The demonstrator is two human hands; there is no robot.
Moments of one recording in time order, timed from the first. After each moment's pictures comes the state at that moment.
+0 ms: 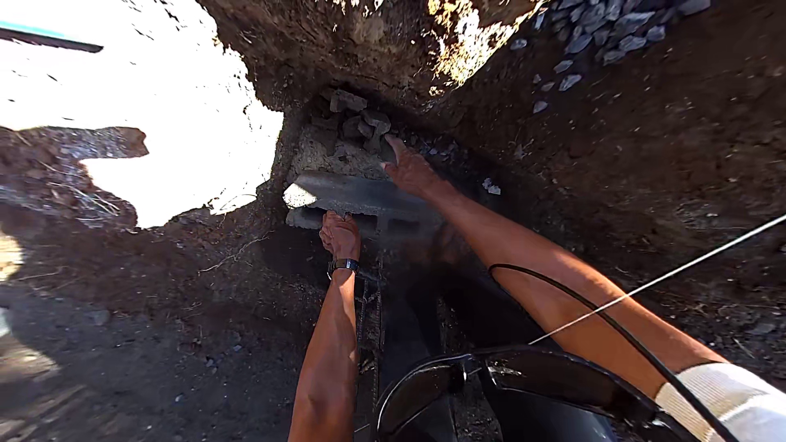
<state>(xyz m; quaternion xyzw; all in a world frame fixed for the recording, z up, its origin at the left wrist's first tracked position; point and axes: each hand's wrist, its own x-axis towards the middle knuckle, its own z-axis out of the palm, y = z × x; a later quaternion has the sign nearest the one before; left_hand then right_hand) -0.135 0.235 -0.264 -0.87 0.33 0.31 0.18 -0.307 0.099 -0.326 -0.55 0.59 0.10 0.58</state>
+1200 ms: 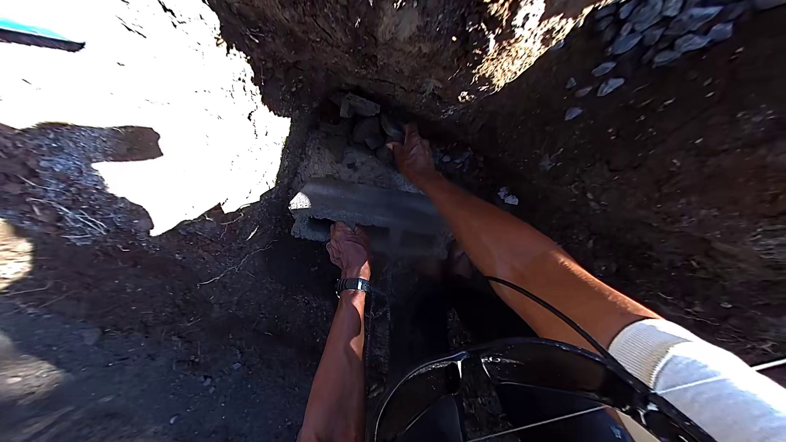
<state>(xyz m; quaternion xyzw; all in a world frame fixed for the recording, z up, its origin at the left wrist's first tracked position) -0.138 0.225 -0.266 -0.87 0.32 0.30 0.22 -0.271 0.076 -0.411 -0.51 0.71 0.06 0.49</state>
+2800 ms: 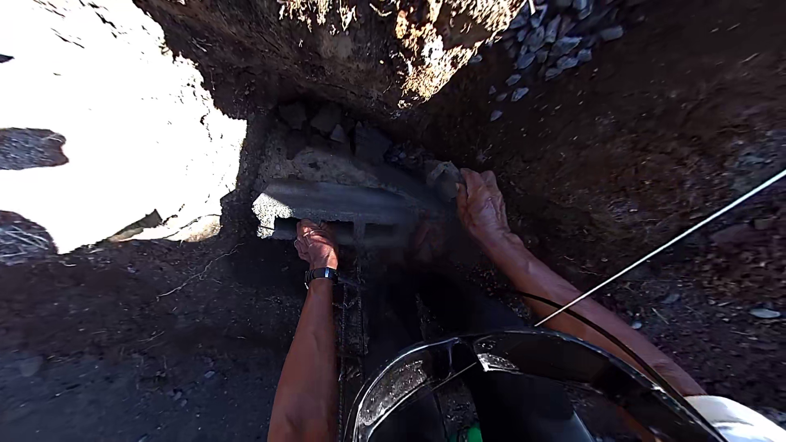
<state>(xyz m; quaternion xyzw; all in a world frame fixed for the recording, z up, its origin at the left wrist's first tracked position) -0.137 0.223 -0.259 -0.87 0.32 0.33 0.21 -0.463 0.160 -0.230 -0.60 0.71 0.10 0.36</state>
